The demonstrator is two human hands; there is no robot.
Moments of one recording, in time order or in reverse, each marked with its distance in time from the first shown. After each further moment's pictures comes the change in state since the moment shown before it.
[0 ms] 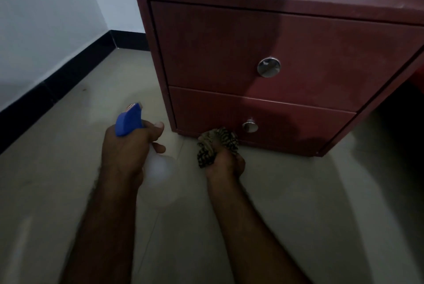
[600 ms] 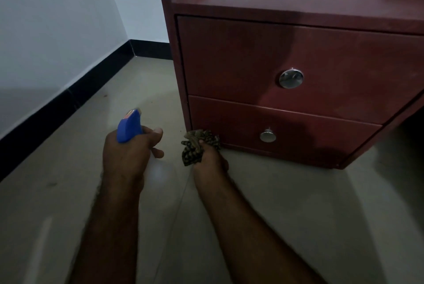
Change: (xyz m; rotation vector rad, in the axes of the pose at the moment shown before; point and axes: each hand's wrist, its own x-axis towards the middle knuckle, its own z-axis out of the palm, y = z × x) left_hand 0.013 0.003 -0.029 0.074 0.111 0.031; right_hand -0.061 0.014 0.061 -0.112 0.015 0.265
